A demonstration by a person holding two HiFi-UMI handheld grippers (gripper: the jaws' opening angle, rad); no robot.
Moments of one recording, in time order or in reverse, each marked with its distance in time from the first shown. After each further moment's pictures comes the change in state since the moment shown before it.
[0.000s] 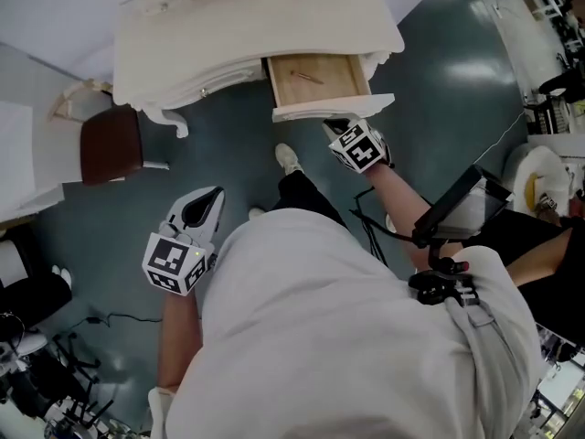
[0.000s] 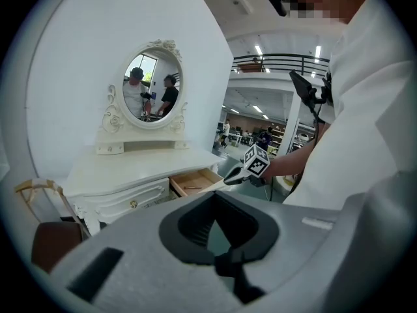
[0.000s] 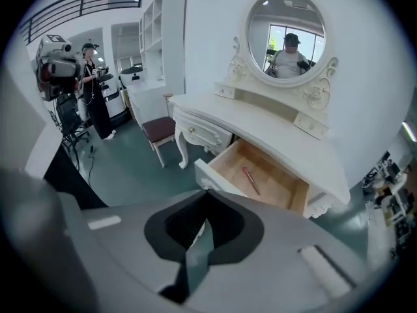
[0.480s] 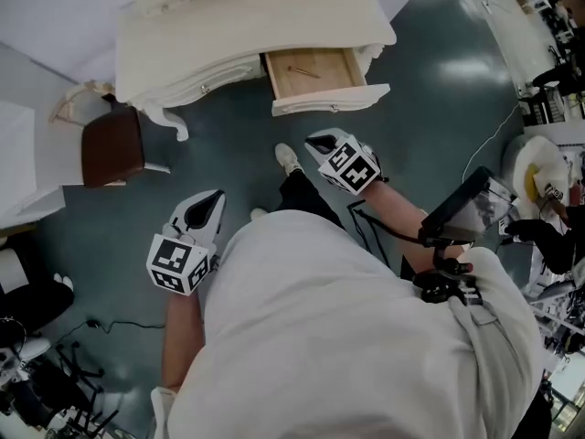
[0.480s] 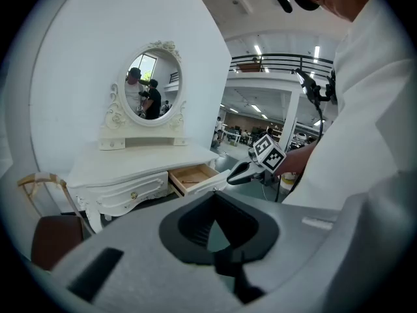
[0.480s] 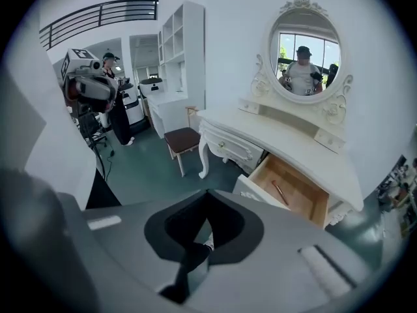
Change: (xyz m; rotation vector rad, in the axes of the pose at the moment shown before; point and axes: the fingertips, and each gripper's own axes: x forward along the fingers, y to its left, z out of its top) left arm 0.007 0.004 -0.020 -0.028 0.025 -0.016; right arm -0.024 0.074 0.025 -0.042 -0.062 0.129
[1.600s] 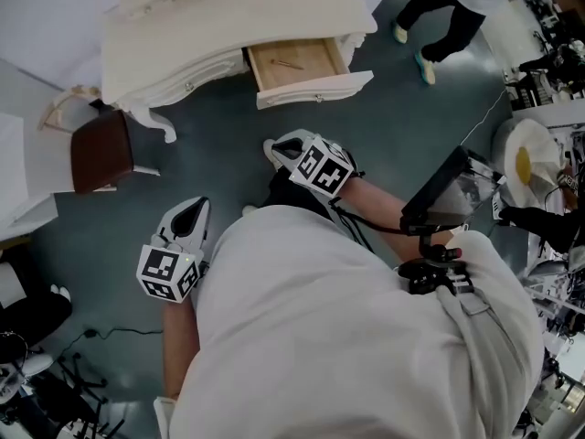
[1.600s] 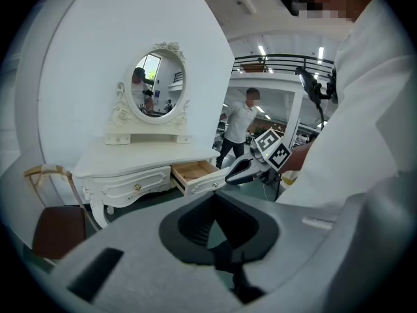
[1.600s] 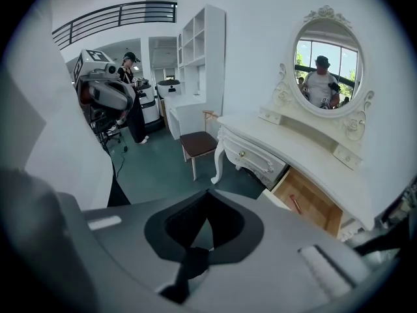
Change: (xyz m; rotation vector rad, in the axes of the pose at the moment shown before) left arm 0.000 -0.007 -0.019 -0.041 0.015 0.018; right arm 0.003 0.041 0.020 -0.106 -0.032 0.095
